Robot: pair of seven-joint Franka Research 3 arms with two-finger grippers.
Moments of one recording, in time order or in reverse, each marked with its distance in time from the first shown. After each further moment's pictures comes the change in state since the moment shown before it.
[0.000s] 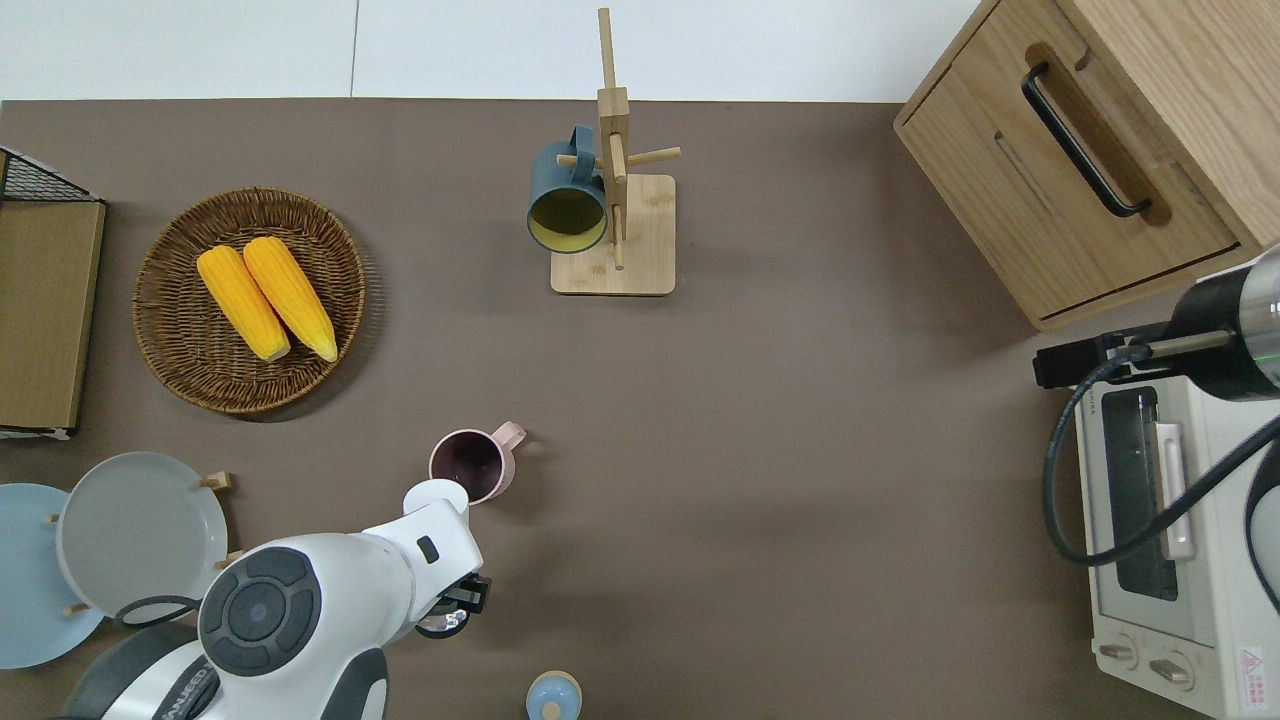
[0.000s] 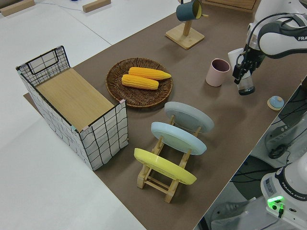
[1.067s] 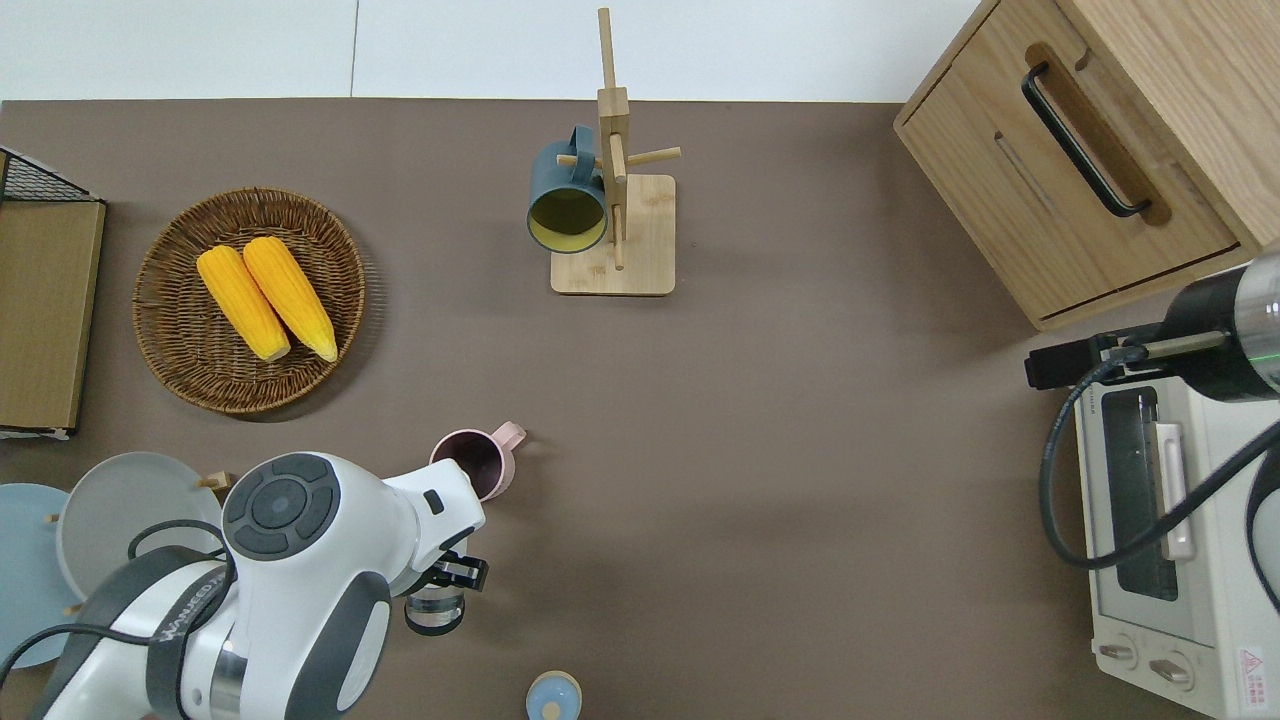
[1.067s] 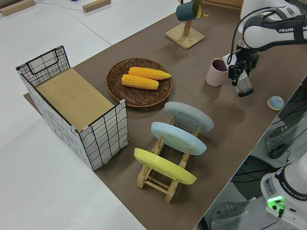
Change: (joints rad) left arm 0.024 0.145 0.015 0.129 0.051 -0.151 0.000; right arm 0.000 0.000 0.001 0.000 0.007 0.000 0.000
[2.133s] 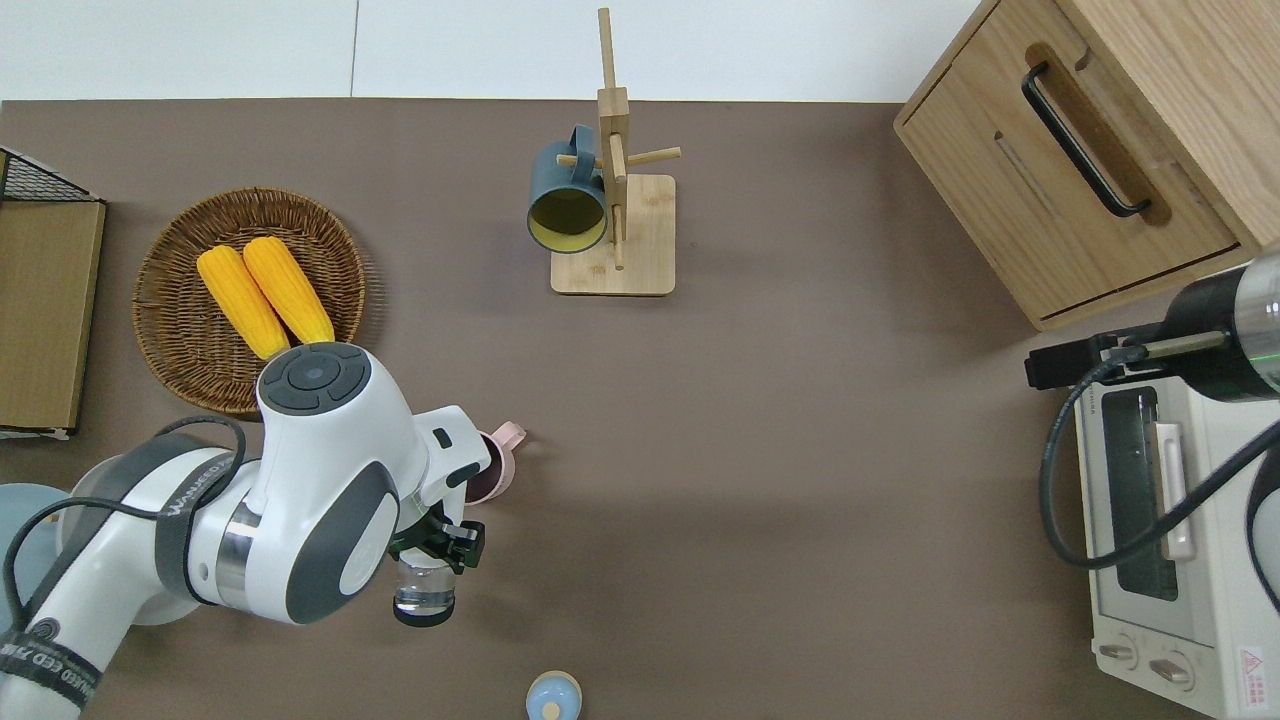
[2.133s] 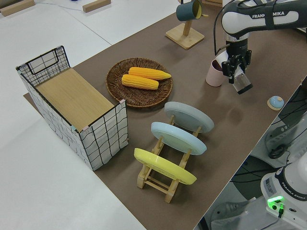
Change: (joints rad) left arm 0.022 0.217 0.001 0.243 0.074 -0.250 -0.066; right arm 0.000 0.000 0.000 0.000 0.000 0.000 0.000
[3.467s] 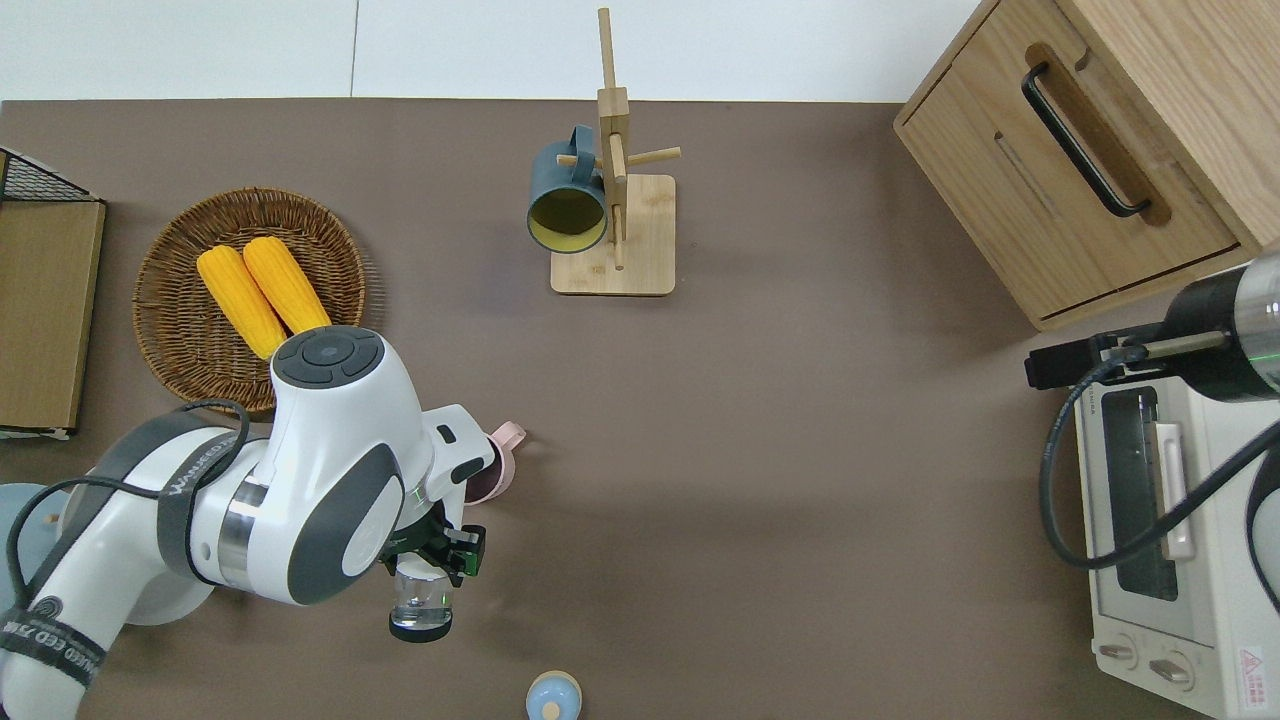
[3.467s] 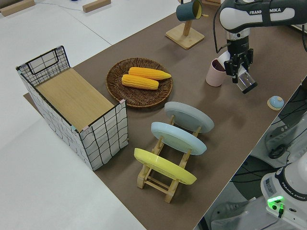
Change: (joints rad) left arm -0.002 0.031 -0.004 0.054 0.002 -0.113 -0.050; right arm 0.000 0.000 0.000 0.000 0.000 0.000 0.000
